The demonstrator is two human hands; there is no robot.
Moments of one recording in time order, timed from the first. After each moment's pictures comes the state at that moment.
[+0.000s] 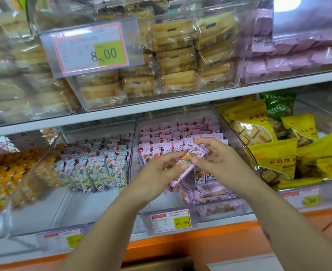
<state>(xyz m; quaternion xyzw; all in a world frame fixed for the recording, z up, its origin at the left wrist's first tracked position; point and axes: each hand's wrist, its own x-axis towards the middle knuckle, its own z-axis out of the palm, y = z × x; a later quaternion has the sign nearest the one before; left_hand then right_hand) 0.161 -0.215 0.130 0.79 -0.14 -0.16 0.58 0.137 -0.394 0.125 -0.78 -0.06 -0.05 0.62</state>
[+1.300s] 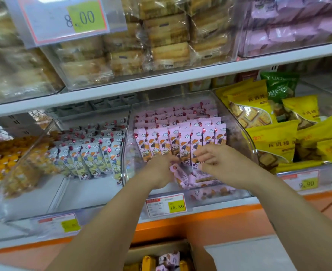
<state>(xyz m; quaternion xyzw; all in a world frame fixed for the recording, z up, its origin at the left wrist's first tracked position) 0.193 -0.230 0.085 0.95 -0.14 -0.22 0.20 0.130 -0.408 0.108 -0.90 -0.04 0.09 0.43</state>
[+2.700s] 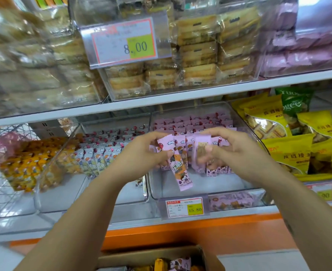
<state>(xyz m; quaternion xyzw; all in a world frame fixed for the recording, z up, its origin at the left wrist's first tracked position) 0.158 -0.163 0.173 0.89 -0.15 -0.06 0.42 0.118 -0.383 0.155 -0.80 -0.12 -0.03 0.59</state>
